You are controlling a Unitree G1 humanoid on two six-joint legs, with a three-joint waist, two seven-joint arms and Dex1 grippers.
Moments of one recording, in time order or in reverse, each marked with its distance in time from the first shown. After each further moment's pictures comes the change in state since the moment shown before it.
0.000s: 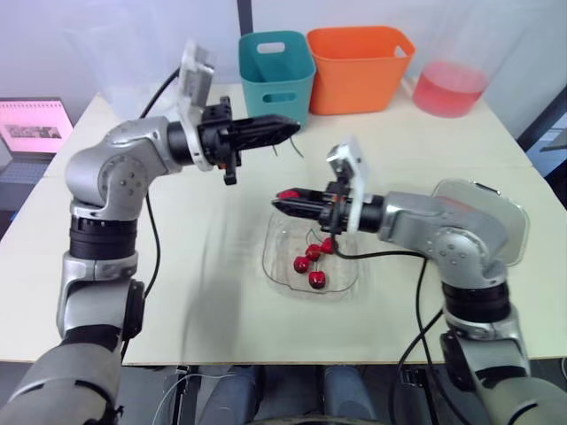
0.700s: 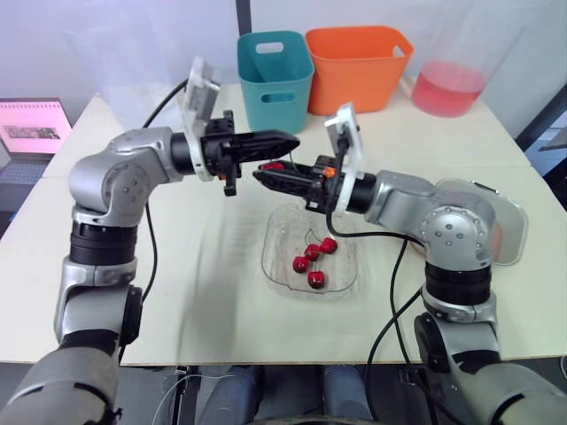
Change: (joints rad) left arm 0.011 0.006 -0.018 -0.015 -0.016 0.030 -0.019; right arm -0.133 0.197 -0.032 0.070 0.091 0.046 -0.087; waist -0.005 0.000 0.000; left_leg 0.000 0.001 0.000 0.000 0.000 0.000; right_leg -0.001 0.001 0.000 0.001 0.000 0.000
